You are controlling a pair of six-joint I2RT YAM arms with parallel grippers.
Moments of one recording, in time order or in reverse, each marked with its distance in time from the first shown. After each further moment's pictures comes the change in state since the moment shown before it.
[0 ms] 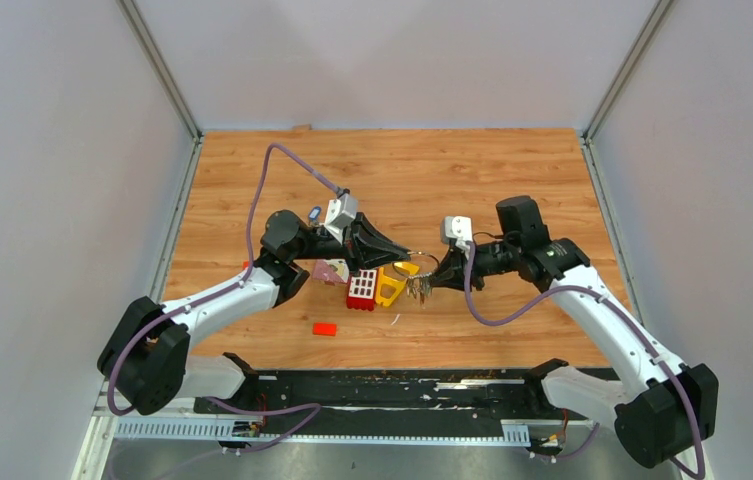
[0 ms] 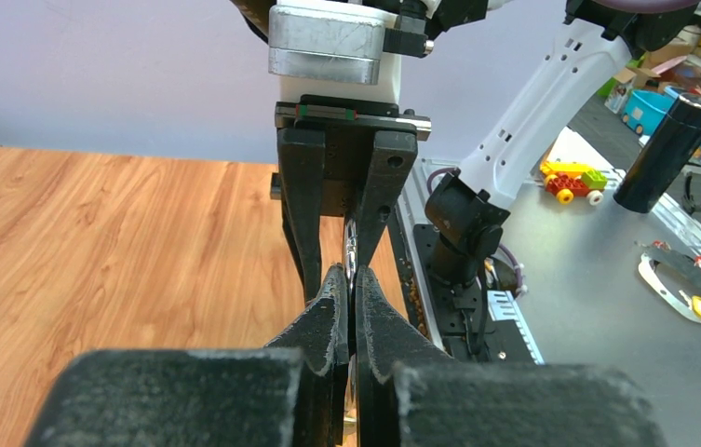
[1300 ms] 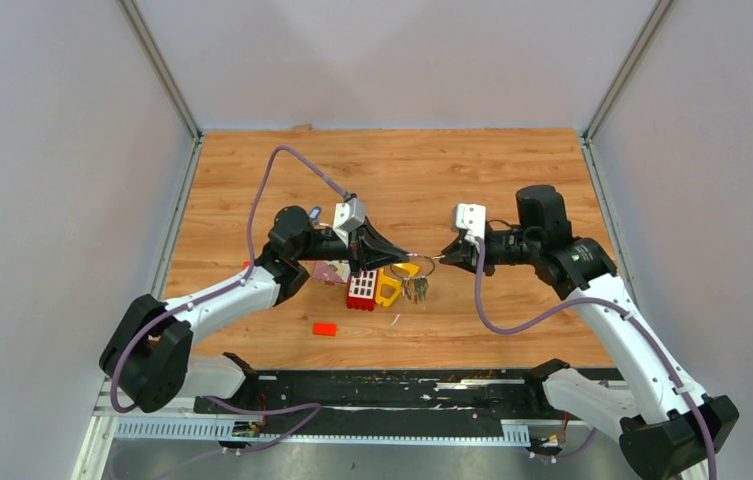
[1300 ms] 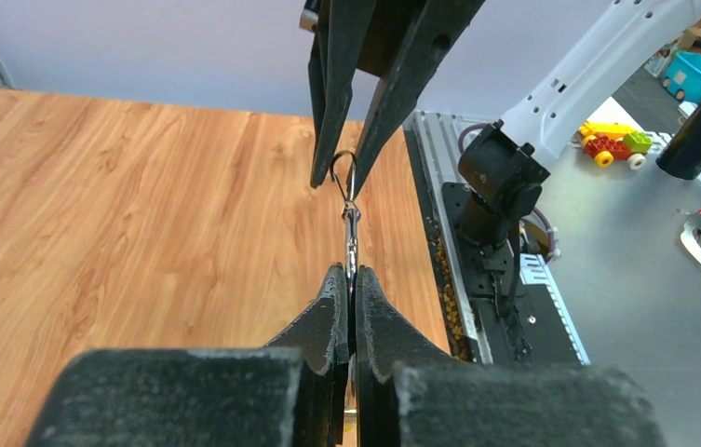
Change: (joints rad) left arm 0.005 0.010 0.000 -0.155 -0.010 0.151; right arm -0.009 -0.089 0.122 -0.058 0.149 -0.019
